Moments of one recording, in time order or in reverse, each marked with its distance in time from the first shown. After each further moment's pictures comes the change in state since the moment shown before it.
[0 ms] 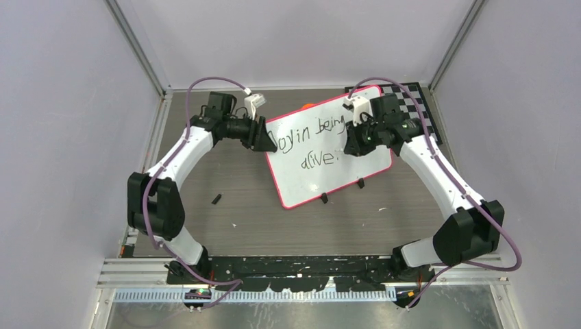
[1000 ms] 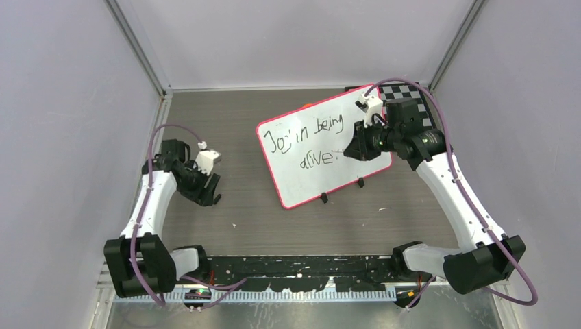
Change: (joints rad) left arm 0.366 -0.457 -0.413 -0.500 -0.575 0.544; right arm -0.008 -0.198 0.006 -0.041 -0.142 0.153
